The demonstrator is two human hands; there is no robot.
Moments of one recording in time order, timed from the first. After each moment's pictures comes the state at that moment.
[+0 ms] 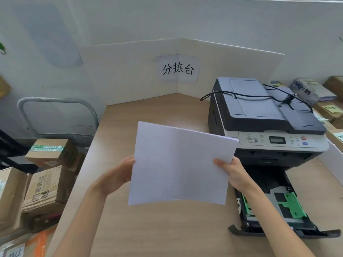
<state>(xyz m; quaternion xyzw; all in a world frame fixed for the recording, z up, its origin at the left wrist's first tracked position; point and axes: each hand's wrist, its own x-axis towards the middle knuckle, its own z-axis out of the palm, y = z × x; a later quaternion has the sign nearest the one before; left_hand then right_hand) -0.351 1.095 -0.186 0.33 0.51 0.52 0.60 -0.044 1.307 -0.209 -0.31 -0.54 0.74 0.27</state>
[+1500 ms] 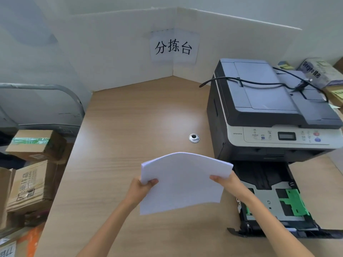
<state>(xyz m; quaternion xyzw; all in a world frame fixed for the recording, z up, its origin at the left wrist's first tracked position) -0.297 1.148 -0.315 0.21 0.78 0.43 0.41 -0.032 1.332 -0.283 -0.44 -0.65 0.61 0.12</state>
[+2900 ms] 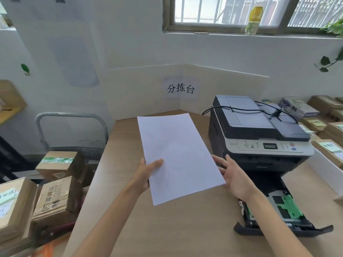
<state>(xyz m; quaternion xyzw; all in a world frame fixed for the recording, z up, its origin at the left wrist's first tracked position) -0.299 1.081 -0.147 0.19 0.54 0.66 0.49 -0.047 1.223 -0.141 -0.33 -0.46 0.79 0.21</state>
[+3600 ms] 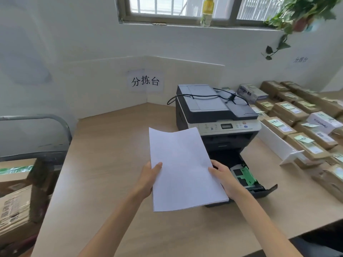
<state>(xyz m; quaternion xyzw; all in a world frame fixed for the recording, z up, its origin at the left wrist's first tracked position) -0.181 1.102 -0.179 0.27 0.59 0.56 0.52 0.060 1.189 -0.161 -0.47 -0.54 0.65 0.25</state>
